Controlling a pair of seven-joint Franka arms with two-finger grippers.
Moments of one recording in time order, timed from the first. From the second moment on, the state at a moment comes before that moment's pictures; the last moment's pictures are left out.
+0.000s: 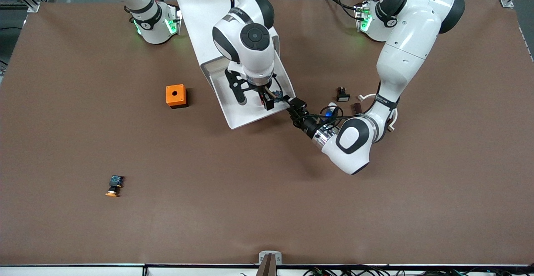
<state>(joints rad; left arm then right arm) -0.29 0.95 -0.17 -1.36 -0.99 1.44 -2.19 0.92 0.47 -0.10 -1.62 0.09 2.07 1.96</state>
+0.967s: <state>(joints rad) -0.25 0.94 -0.14 -1.23 -0.84 1.47 -1.39 0.97 0.58 -0.10 -1.52 0.09 2.07 2.06</state>
